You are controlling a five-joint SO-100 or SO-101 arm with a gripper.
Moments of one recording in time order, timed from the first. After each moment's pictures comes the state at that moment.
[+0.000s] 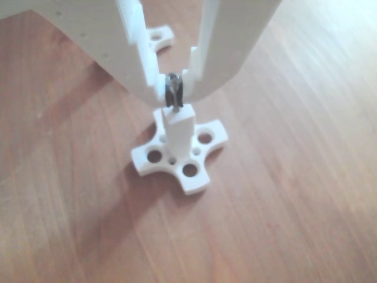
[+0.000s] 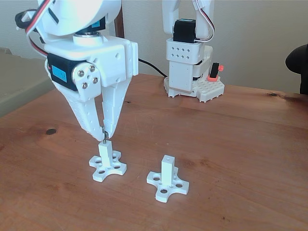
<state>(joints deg) 8.7 83.1 90.0 74.2 4.3</state>
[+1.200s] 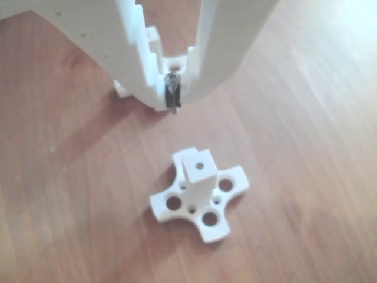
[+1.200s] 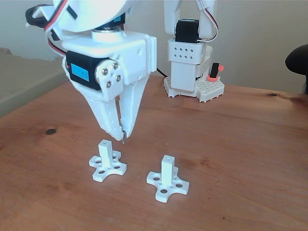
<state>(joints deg) 2.8 83.1 87.6 77.7 7.6</state>
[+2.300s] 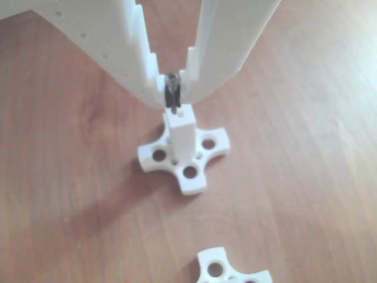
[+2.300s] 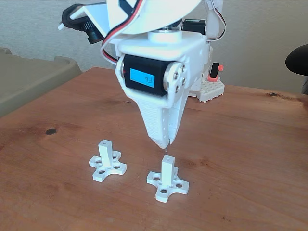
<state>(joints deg) -8.9 83.1 86.4 79.2 12.7</state>
